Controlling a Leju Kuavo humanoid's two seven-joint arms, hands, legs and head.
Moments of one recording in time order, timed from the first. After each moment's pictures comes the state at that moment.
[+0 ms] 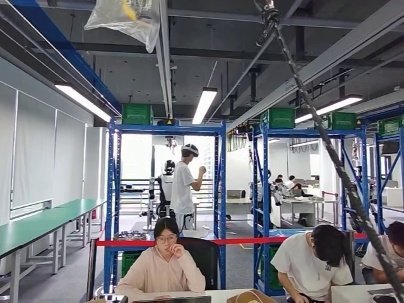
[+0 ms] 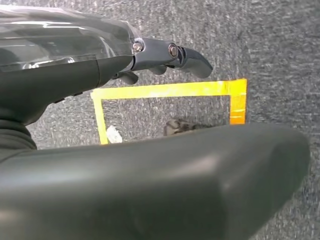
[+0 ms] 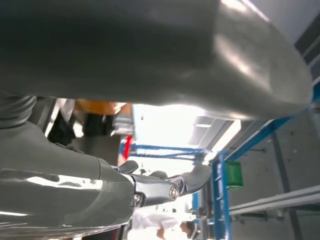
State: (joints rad) left arm -0.09 0.13 -1.36 -0.08 1.52 0.13 -0.41; right arm -0.12 0.15 0.16 -1.72 0.03 0.37 -0.61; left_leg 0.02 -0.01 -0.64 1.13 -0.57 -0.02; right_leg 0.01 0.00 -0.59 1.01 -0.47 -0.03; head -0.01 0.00
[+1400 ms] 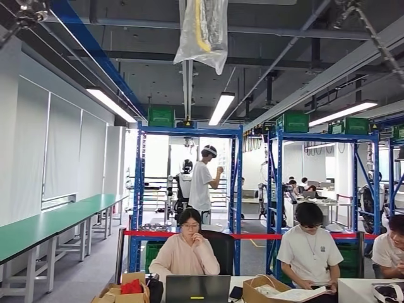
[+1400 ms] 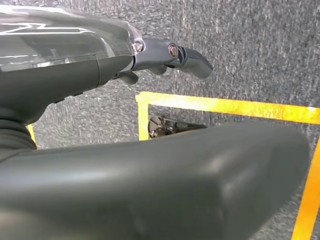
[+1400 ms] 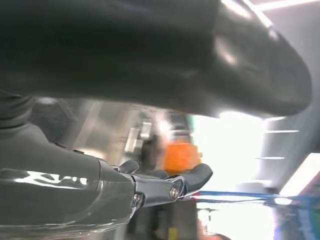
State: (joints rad) left arm -0.08 0.12 -1.30 -0.07 1.52 0.15 -0.41; right arm 0.06 0.09 0.20 -1.61 0.03 0.37 -0.57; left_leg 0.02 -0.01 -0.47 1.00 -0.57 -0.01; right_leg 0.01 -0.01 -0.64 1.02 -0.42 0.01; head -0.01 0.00
